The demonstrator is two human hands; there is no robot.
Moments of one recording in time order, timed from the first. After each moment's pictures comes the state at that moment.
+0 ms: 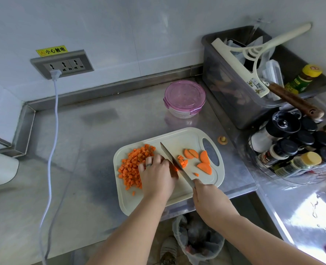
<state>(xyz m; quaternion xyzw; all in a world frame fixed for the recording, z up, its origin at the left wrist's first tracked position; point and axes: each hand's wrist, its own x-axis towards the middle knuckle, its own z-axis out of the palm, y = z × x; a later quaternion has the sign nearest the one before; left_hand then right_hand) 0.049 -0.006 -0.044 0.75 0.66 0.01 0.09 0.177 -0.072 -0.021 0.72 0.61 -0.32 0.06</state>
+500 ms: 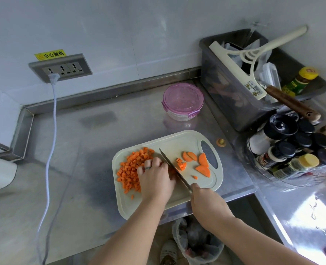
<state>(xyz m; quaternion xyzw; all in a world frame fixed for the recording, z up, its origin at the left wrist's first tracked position) 0.048 -0.004 -0.047 0.75 0.66 -0.01 0.09 0.174 -0.070 -0.017 0.72 0.59 -0.35 0.10</state>
